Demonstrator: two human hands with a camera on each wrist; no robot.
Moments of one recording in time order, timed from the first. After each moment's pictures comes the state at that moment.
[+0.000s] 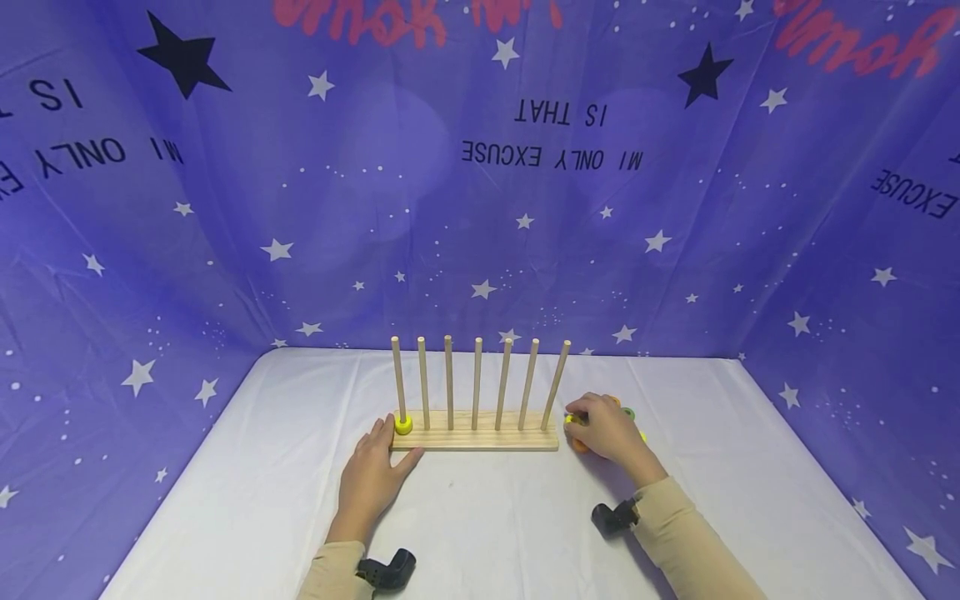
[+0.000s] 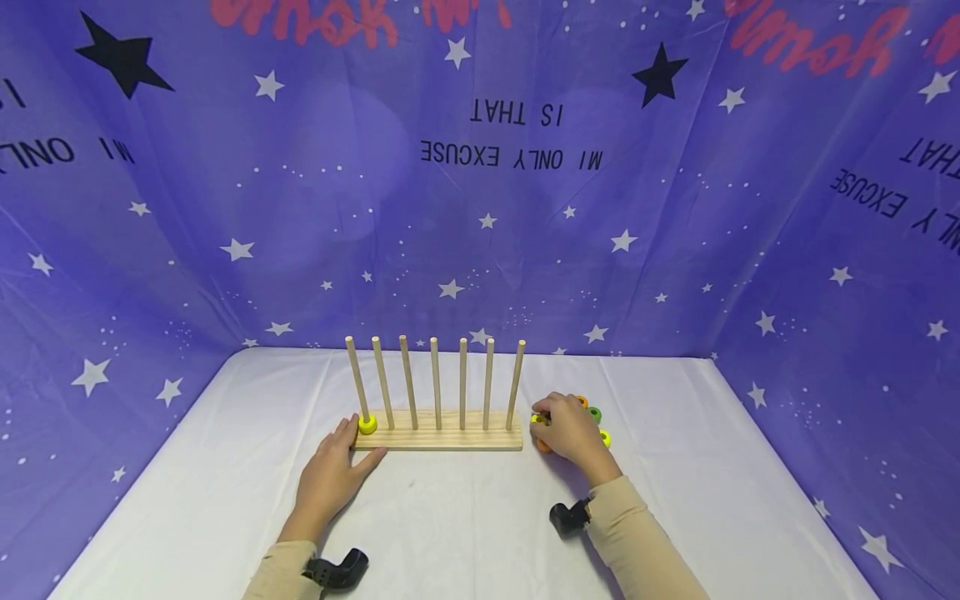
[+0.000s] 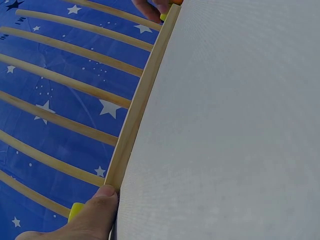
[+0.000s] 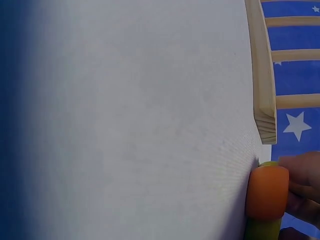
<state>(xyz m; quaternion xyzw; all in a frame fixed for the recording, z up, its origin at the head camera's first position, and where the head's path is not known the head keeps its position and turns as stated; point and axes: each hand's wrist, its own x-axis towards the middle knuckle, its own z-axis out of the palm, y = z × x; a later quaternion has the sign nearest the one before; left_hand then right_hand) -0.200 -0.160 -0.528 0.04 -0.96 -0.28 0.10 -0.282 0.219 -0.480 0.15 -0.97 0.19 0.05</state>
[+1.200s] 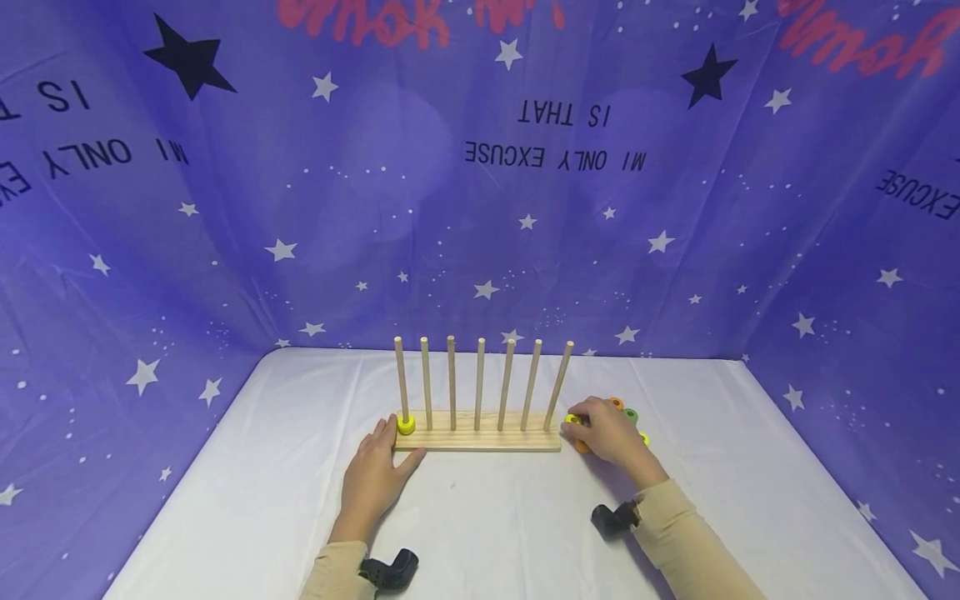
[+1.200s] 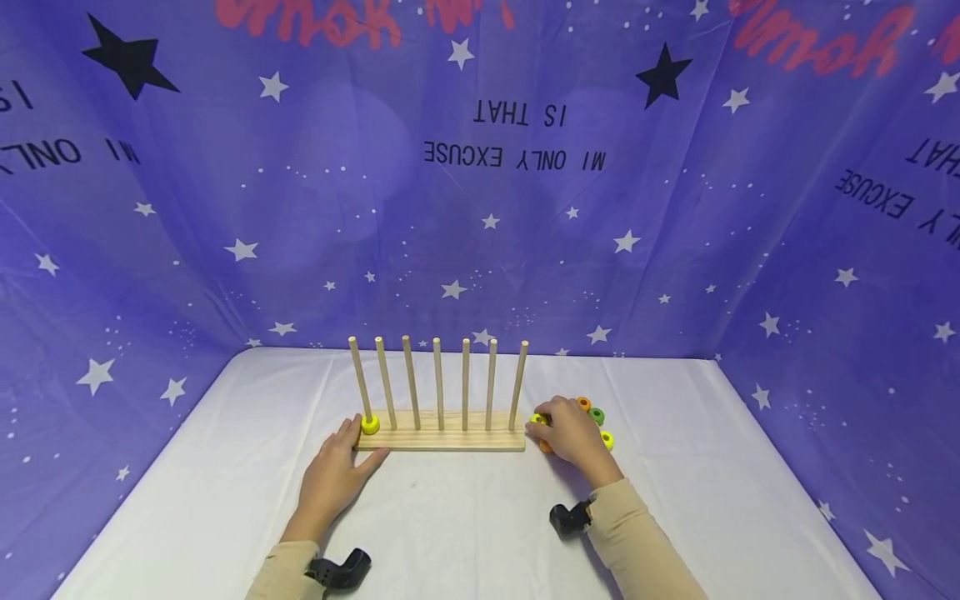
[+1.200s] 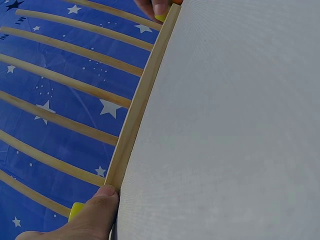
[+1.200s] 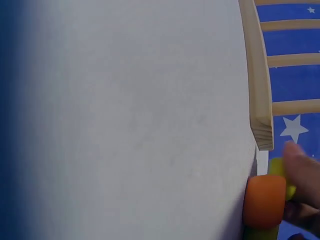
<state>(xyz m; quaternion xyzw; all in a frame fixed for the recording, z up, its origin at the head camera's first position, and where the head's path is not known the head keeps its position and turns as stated) -0.200 -0.159 -0.526 0.04 -0.95 -0.28 0.10 -0.281 0.217 -0.481 0.15 -0.97 0.19 0.02</state>
